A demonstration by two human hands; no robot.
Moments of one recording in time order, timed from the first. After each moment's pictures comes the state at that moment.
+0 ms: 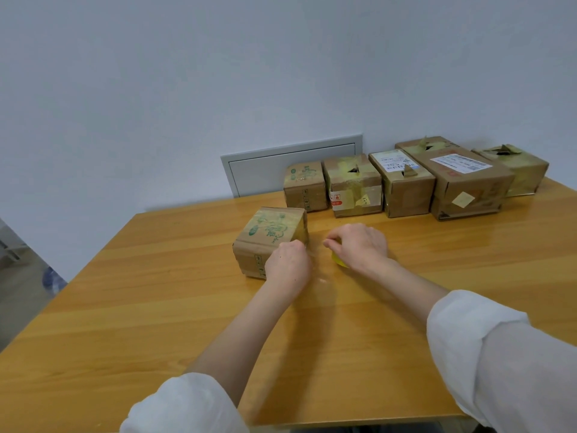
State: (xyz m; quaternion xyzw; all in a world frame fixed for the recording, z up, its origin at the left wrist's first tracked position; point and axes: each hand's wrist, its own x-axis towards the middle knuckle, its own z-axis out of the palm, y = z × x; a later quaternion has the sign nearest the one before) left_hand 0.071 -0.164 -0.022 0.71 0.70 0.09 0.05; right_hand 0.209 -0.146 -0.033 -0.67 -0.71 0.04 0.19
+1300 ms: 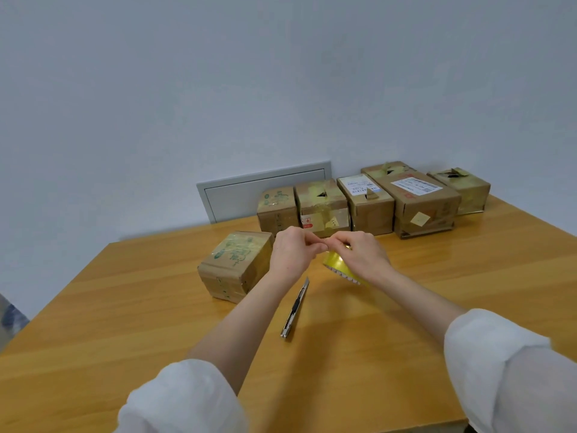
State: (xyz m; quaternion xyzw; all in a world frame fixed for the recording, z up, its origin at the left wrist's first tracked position) left_hand 0.127 -0.151 0.012 0.76 0.54 0.33 0.15; right_hand 0.275 -0.164 -0.019 -0.62 -0.66 0.17 0.38
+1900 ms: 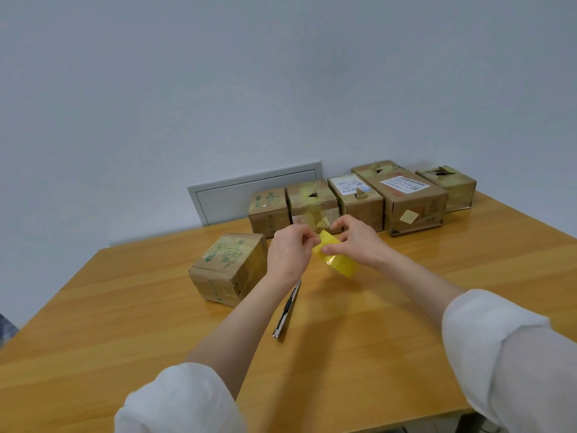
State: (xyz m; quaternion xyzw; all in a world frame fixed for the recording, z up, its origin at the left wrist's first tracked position) left_hand 0.139 -0.155 0.009 0.78 0.50 0.37 0.08; right_hand 0.293 -0.161 0.003 -0.64 -0.62 0.29 0.36
